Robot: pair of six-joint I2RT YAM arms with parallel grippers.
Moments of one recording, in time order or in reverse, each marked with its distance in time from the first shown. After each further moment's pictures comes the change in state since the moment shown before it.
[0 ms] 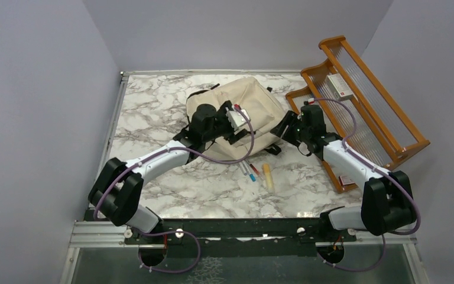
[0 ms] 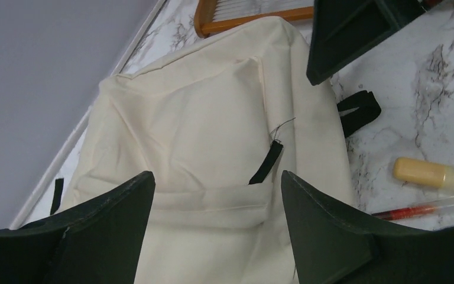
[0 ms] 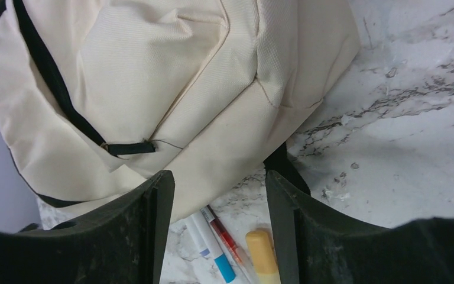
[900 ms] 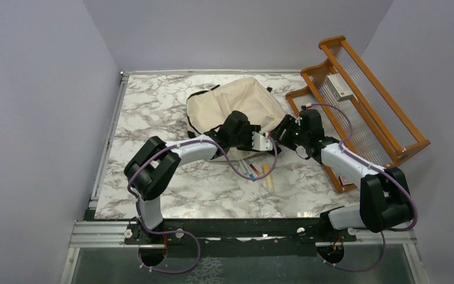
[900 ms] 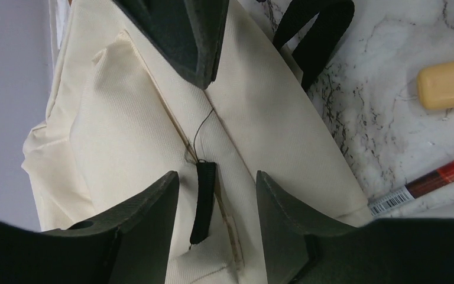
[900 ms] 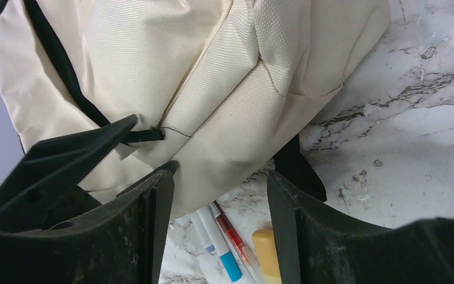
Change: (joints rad) left arm -0.144 0.337 0.179 -0.174 -0.034 0.553; right arm 0.000 0.017 -0.084 0.112 -0.080 0.053
